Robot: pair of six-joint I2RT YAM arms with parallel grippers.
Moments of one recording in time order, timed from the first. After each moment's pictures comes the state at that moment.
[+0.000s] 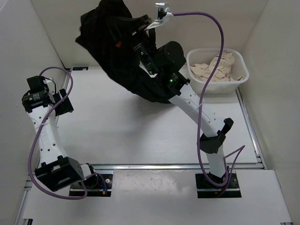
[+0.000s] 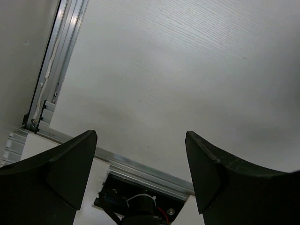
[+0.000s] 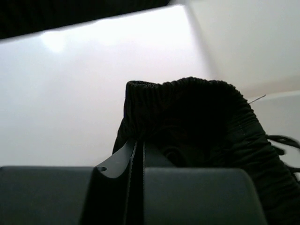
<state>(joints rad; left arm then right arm) 0.42 1.26 1.45 -1.17 0.01 0.00 0.99 2.01 2.51 0.22 0.12 0.42</state>
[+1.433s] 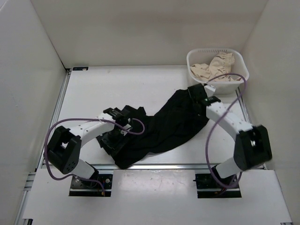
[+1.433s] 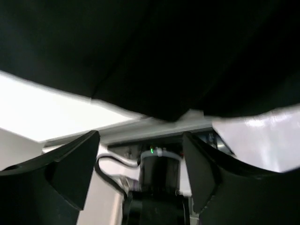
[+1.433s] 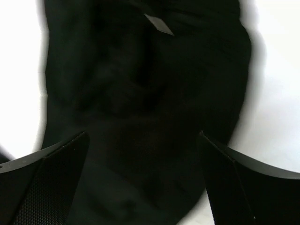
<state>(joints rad) -0.62 1.48 0.93 -1.18 -0.14 0.00 0.43 1.44 1.02 -0.55 0.43 0.80</state>
